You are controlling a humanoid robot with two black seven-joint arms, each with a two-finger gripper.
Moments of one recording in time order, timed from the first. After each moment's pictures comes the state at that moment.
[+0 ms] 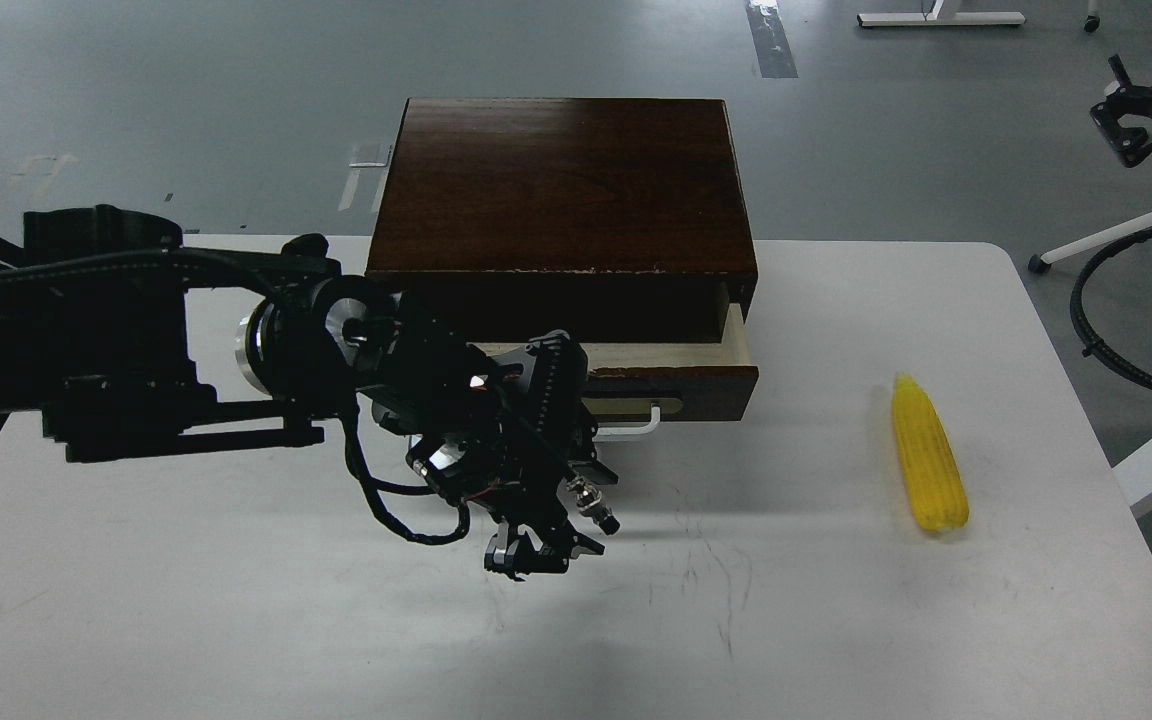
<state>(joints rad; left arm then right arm) -1.45 0.45 0.11 -1.66 2.17 -0.49 -0.45 1.00 -0.53 0.63 0.30 0.56 0.49 0.05</state>
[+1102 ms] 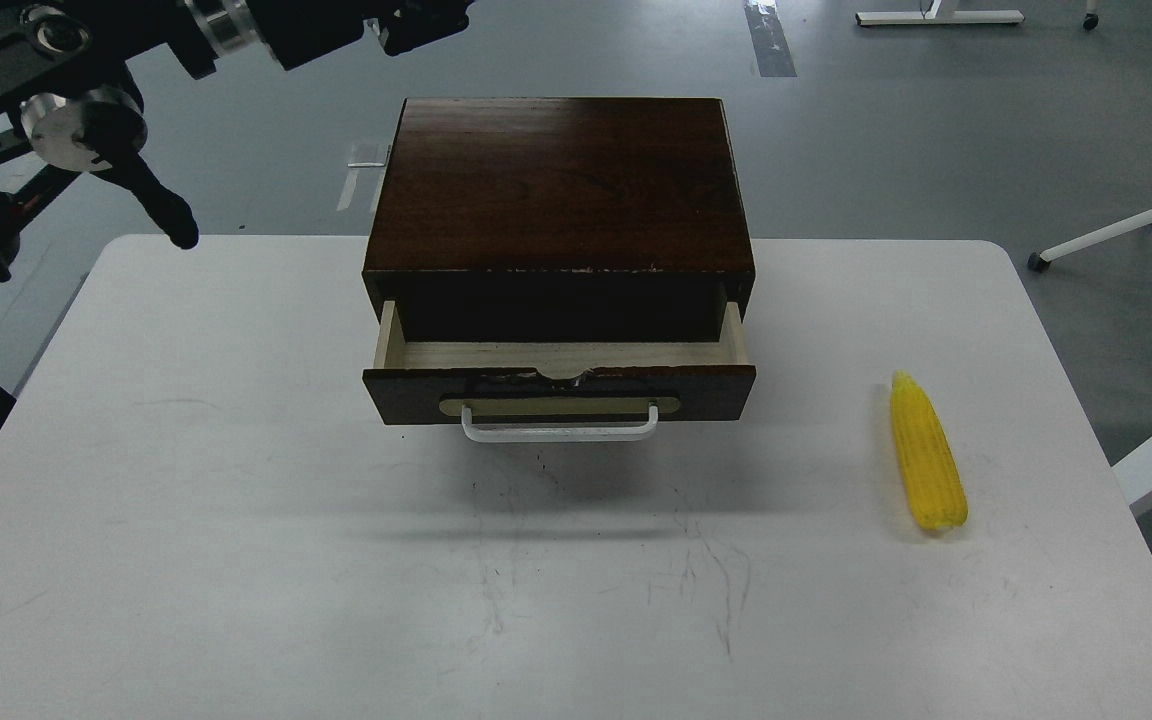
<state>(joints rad) -1.28 0.57 -0.36 -0.97 0.21 -0.49 -0.47 1.36 -0.74 0.21 0.45 -0.06 0.49 0.08</state>
